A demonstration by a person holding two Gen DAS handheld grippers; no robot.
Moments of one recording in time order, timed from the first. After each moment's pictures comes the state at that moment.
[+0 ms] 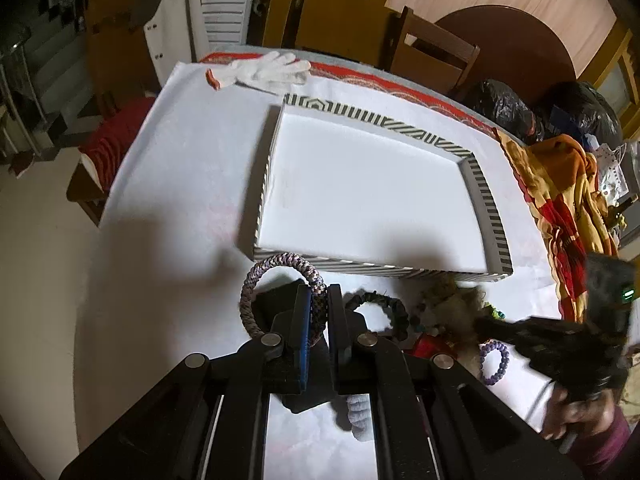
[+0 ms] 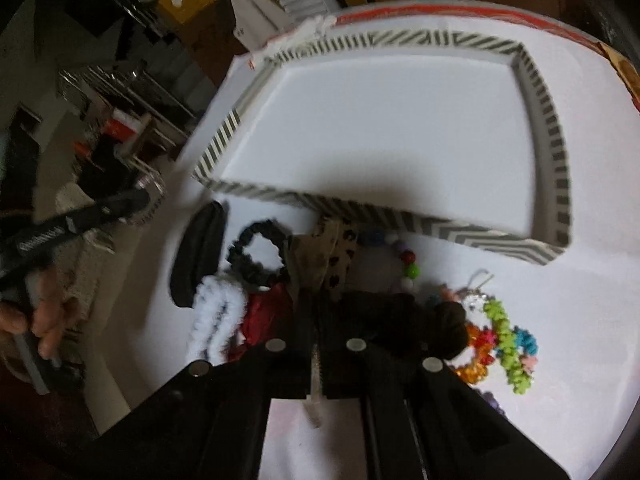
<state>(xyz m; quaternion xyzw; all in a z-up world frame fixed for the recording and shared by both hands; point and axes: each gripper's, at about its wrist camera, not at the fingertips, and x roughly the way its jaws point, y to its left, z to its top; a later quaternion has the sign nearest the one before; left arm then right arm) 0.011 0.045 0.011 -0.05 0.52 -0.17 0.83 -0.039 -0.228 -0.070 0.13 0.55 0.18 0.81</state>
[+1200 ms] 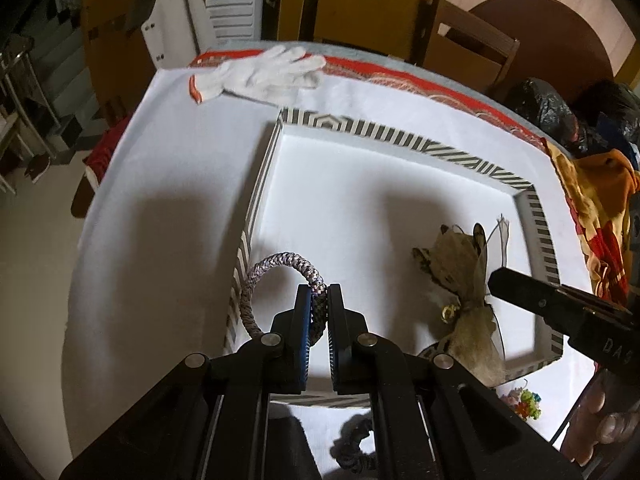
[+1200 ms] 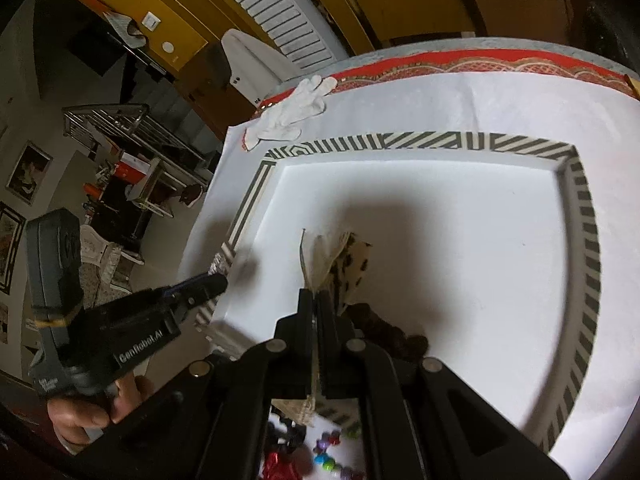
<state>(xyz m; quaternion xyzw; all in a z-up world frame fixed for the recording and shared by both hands) 0.110 -0.009 -0.036 -0.02 0.54 -0.12 0.83 0.101 -0.229 -0.061 0.17 0.52 0.18 0.82</state>
